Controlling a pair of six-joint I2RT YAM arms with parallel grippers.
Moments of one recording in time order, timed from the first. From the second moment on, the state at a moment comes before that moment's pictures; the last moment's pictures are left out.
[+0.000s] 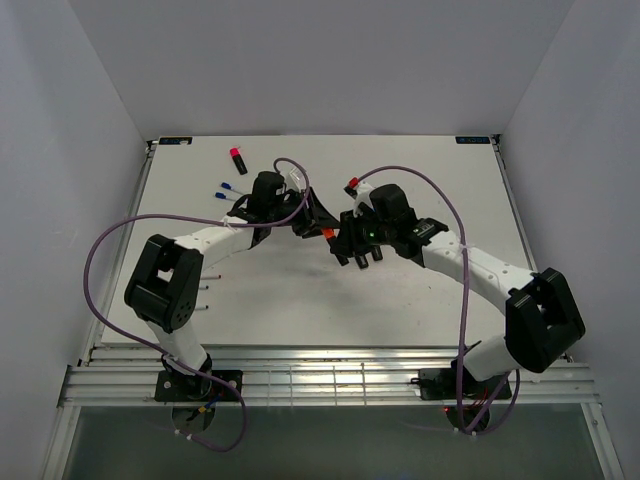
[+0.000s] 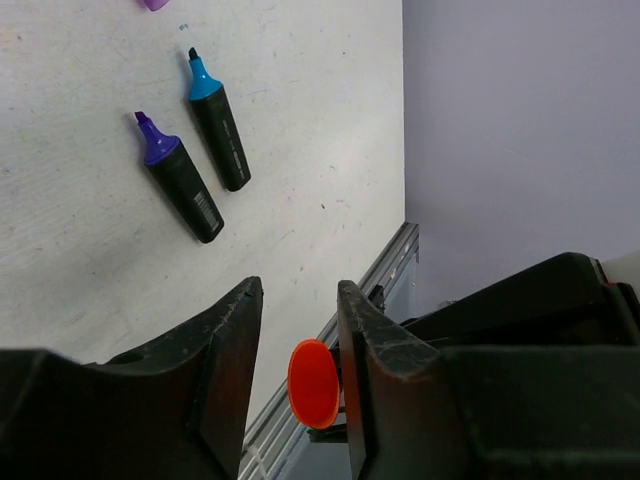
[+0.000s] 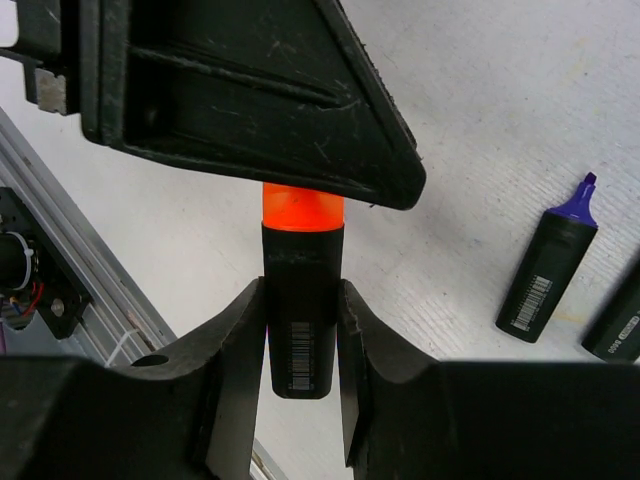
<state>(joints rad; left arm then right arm) -0.47 1.74 1.08 0.14 0.65 -0.91 0.65 1.45 1.01 -0.21 -0.36 0.28</state>
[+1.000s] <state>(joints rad) -0.47 1.71 1.05 0.08 0.58 -0.90 0.69 1.53 1.04 -0.17 -0.25 0.41</state>
